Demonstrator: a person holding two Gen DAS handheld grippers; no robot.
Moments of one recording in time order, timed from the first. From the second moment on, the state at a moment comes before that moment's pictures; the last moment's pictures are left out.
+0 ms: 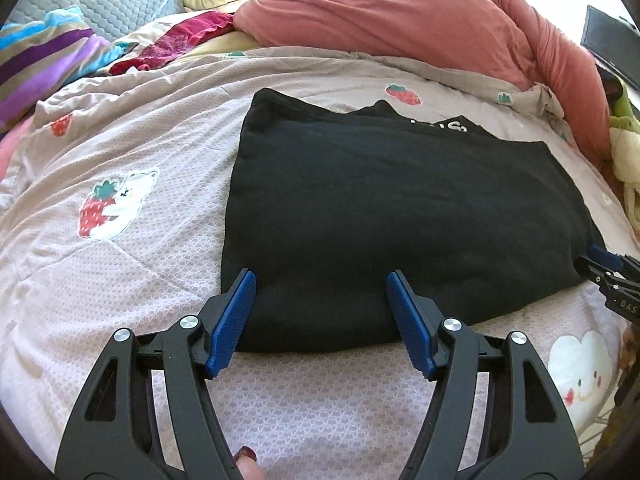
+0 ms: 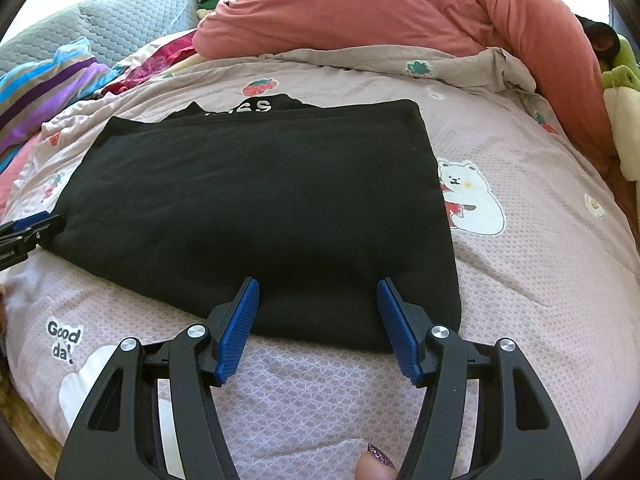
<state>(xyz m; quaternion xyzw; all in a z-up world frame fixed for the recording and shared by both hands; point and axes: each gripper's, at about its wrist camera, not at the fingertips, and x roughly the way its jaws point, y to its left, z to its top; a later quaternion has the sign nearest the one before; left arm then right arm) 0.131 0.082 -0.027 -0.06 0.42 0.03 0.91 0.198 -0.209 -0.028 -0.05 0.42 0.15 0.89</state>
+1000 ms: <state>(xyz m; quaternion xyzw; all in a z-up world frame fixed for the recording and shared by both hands) 0.107 0.099 -0.012 -0.11 0.41 0.03 0.91 0.177 -0.205 -0.016 -0.04 0.41 0.15 0.90</state>
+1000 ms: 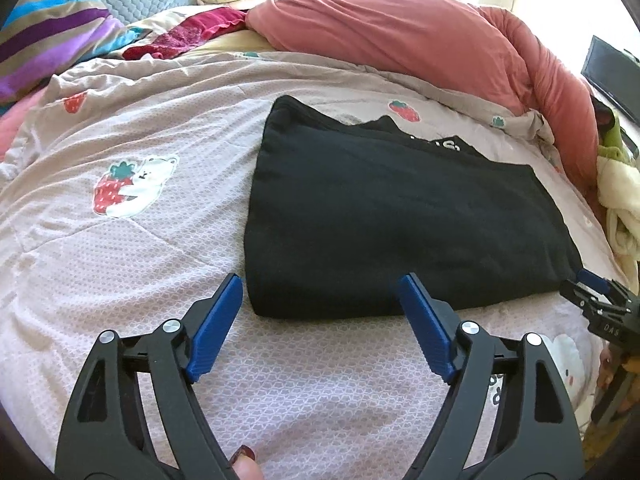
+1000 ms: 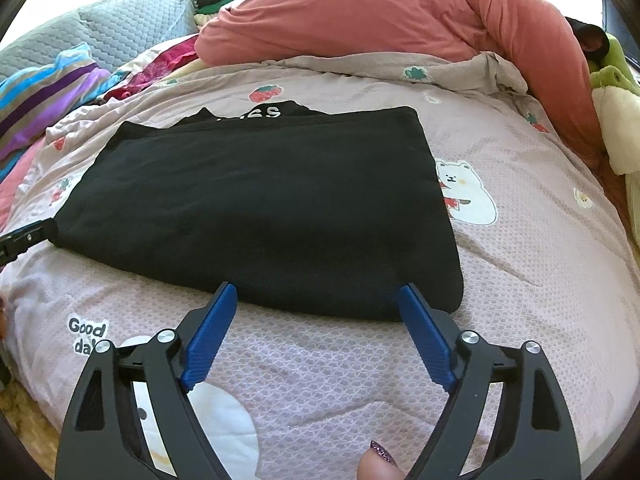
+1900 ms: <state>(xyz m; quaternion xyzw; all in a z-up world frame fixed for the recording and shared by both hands) 0.109 0.140 0.003 -0.11 0.39 0.09 0.91 0.153 -0.101 0.006 -0.11 0.37 0.25 0.89</state>
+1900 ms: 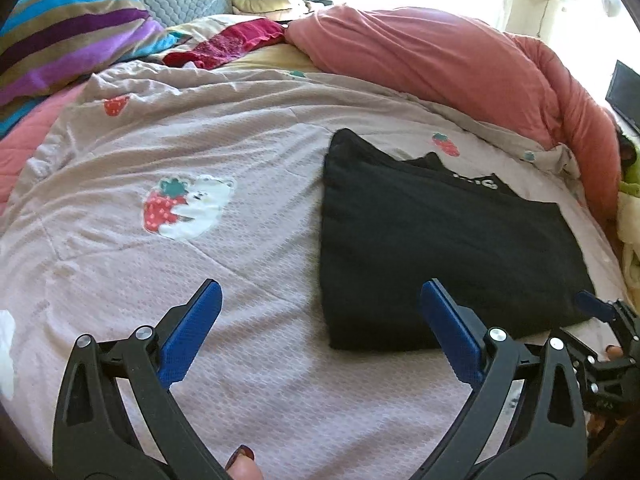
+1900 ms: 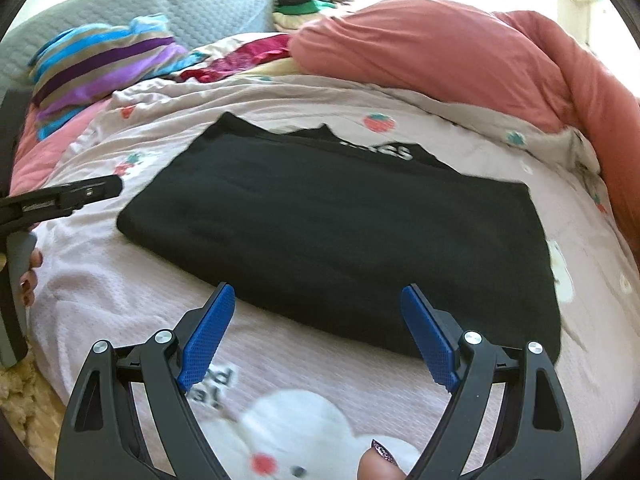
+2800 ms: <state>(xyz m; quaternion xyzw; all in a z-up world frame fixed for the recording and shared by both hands) 0.182 0.200 0.007 -0.10 0.41 0.13 0.90 0.146 0.013 -0.017 -0.24 0.33 0.33 0.85</state>
